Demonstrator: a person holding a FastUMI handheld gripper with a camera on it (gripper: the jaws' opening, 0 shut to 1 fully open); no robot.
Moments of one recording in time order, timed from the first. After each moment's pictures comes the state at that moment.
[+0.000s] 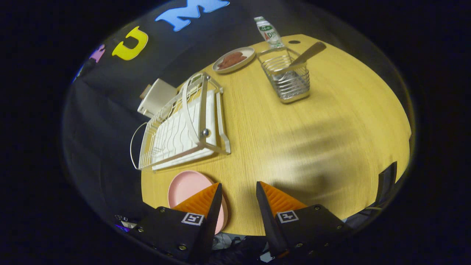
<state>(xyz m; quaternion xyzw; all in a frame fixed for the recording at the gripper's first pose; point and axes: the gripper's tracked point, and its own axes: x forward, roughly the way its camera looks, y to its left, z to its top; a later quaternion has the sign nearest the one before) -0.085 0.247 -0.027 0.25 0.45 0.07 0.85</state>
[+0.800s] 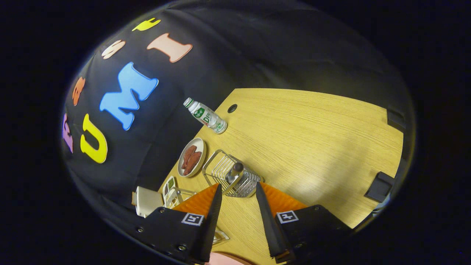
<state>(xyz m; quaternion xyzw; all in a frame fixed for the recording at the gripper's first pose) 0.029 0.118 0.021 0.44 0.23 -0.17 0.85</state>
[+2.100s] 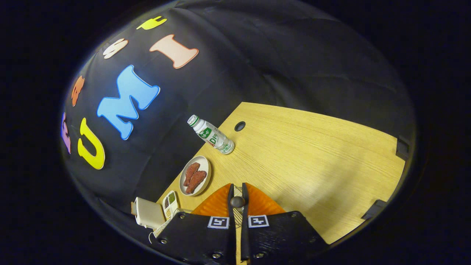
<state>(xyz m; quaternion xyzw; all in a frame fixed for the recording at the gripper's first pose) 0.073 0.088 0.071 0.38 0.22 -0.17 0.88</state>
